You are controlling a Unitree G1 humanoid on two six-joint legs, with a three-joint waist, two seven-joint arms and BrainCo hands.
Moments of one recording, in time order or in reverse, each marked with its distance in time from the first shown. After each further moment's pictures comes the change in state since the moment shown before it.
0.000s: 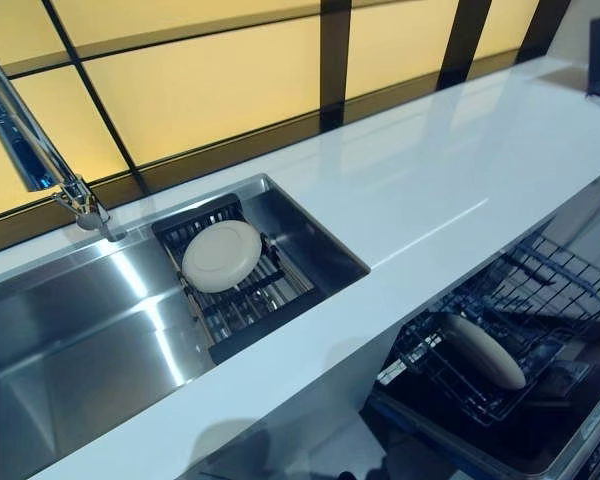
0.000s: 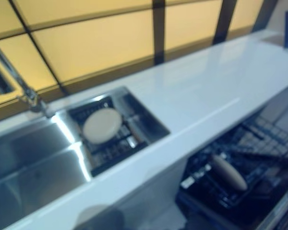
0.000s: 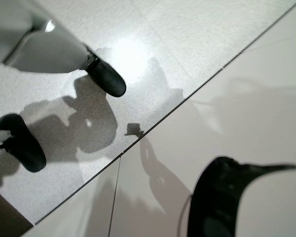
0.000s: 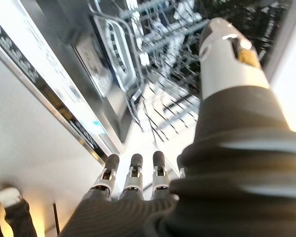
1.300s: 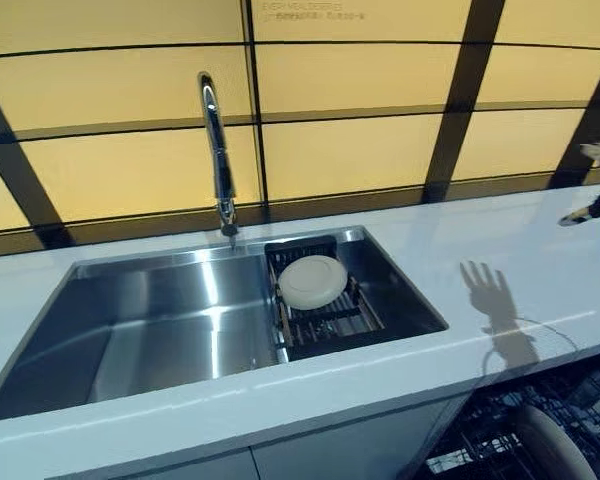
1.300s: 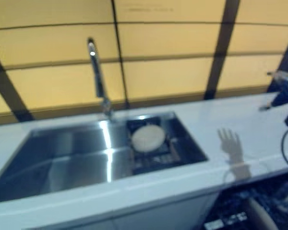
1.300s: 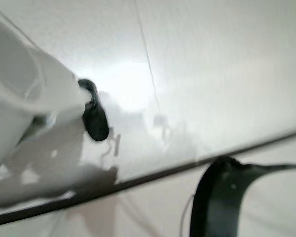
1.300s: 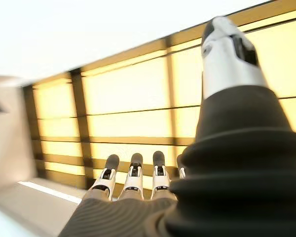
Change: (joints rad) left arm 0.092 -0.014 0.001 0.026 -0.005 -0.004 0.042; right arm -0.686 -0.073 0.712 -0.254 -0.447 -0.342 -0.356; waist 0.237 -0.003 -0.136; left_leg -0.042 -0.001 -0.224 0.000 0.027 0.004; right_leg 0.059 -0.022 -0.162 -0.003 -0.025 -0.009
